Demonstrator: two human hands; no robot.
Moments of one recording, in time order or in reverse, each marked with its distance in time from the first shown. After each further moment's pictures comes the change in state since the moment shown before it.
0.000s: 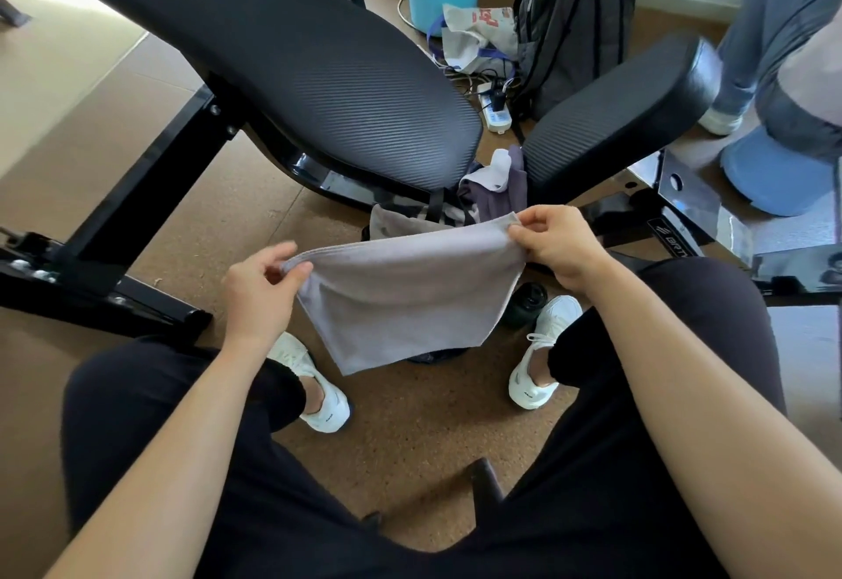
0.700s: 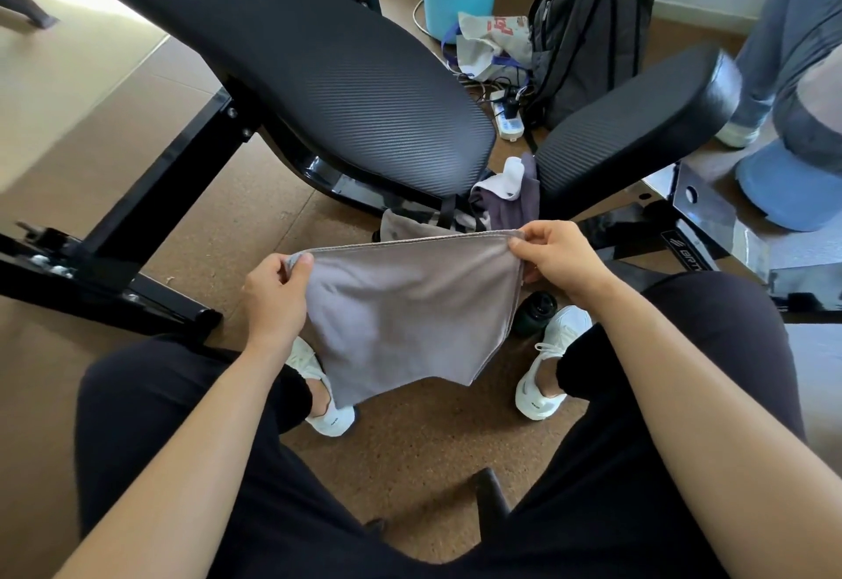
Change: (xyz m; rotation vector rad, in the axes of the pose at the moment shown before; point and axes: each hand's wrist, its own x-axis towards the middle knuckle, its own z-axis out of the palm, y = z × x) left_hand 0.004 -0.011 0.015 -0.092 0.091 -0.187; right_hand -0.007 -0.006 0.009 -0.081 -0.076 -0.013
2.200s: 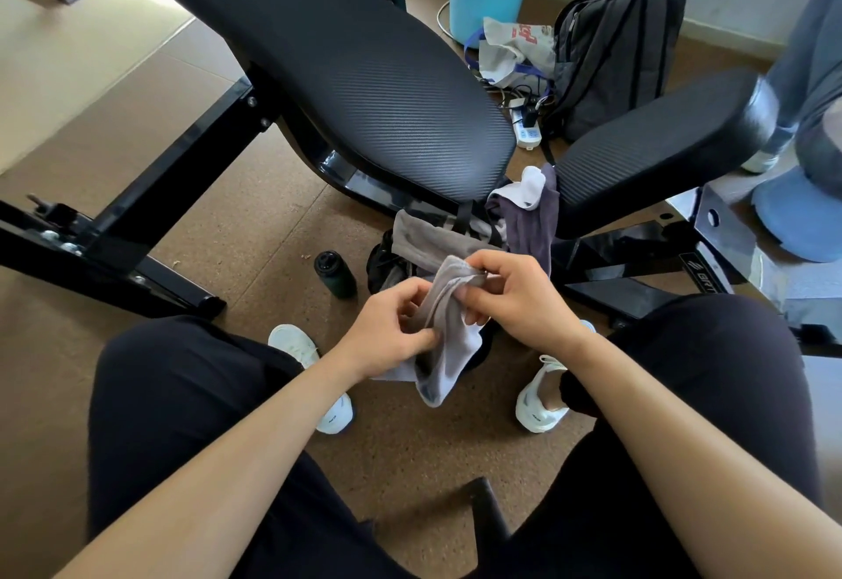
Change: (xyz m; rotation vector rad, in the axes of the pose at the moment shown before) left_hand -0.060 0.038 0.039 -0.168 -0.800 0.329; right_hand -0.051 -0.036 0.054 -0.013 -0.300 -0.393
